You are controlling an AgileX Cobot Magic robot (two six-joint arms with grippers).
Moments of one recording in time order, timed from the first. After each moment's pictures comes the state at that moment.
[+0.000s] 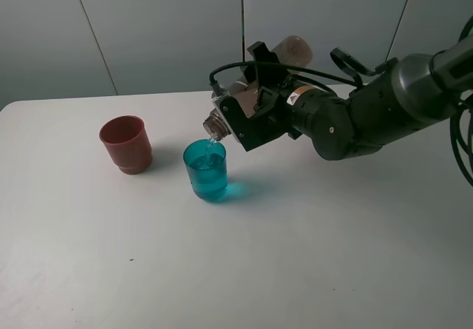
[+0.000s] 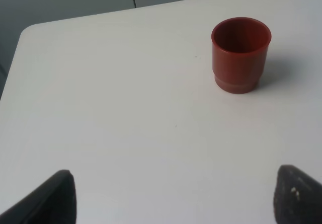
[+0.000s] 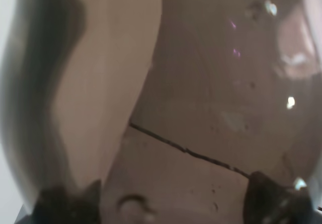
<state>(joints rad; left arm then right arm) -0.15 0.00 -0.51 0.14 1.08 -0.05 0.66 1.94 -0.82 0.35 -0.74 -2.09</state>
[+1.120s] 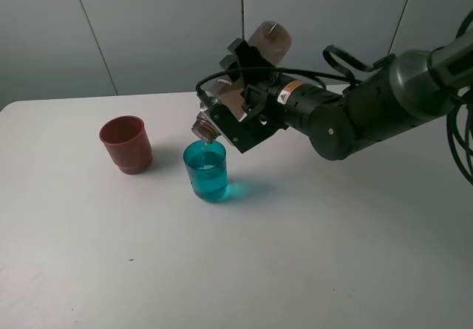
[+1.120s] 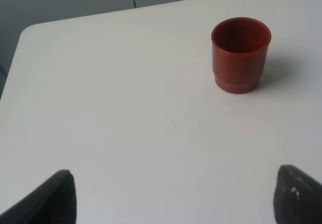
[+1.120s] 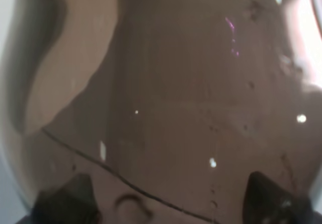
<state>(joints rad) -0.15 0.00 -0.51 0.14 1.08 -0.05 0.67 1.94 -0.85 0.16 -0.76 -2.09</state>
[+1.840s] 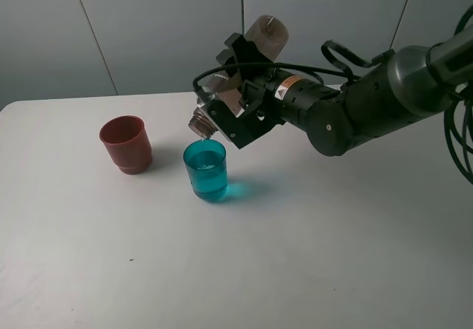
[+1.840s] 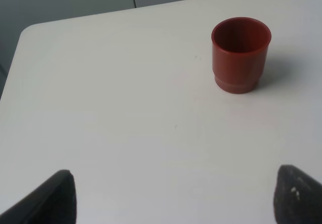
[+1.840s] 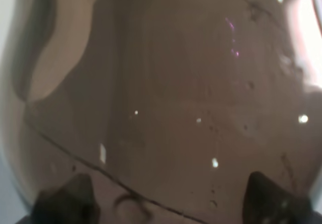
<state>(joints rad) -0.15 0.00 -0.51 0.14 1.08 -0.05 0.67 1.94 -0.87 0.15 -0.77 -2.09</state>
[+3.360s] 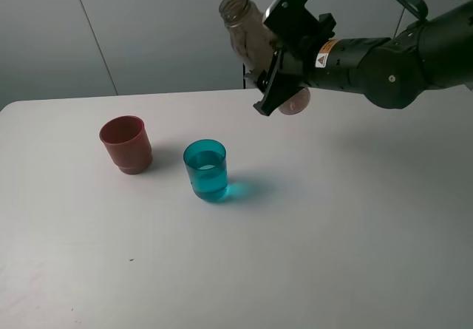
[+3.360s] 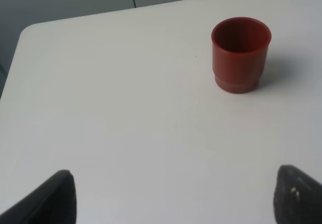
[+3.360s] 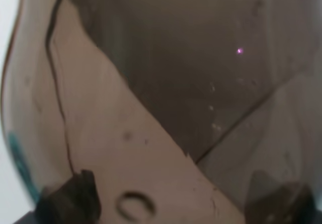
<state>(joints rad) -0.15 0.00 -0.51 0.14 1.08 -0.05 0.48 1.74 -0.87 -0.15 -0.38 -0.27</state>
